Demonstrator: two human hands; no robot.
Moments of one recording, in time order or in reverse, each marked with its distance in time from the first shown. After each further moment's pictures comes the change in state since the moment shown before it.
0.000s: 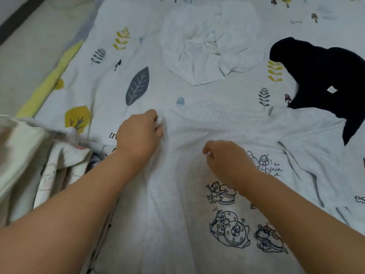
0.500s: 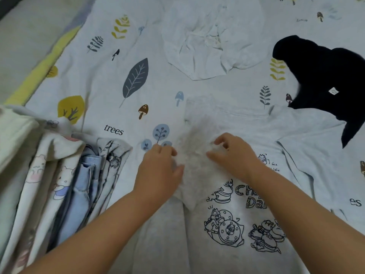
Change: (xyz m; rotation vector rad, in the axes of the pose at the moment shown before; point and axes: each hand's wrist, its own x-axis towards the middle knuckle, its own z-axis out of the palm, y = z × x) left_hand -0.073 0.025 0.032 -0.280 -0.280 -0.115; right_hand 0.007 0.025 0.004 0.331 -0.030 0.254
